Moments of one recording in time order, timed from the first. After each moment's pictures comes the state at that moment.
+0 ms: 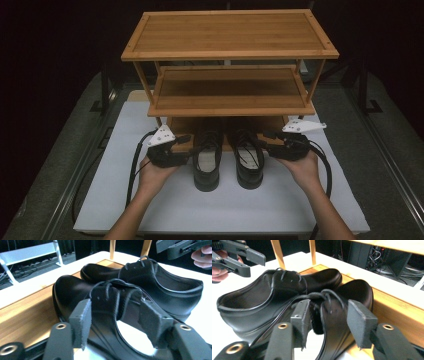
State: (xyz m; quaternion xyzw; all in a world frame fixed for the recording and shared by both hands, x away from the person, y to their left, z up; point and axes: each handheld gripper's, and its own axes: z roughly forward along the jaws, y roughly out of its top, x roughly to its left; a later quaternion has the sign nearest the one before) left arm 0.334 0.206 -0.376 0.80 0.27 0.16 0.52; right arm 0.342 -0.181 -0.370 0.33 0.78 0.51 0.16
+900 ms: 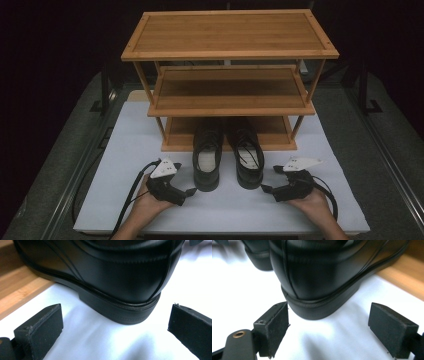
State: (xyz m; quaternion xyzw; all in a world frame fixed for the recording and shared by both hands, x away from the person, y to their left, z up) left arm 0.288 0.210 -0.439 0.85 0.26 0.12 0.44; right arm 0.281 -0.194 -0.440 0.33 0.84 0.42 0.10
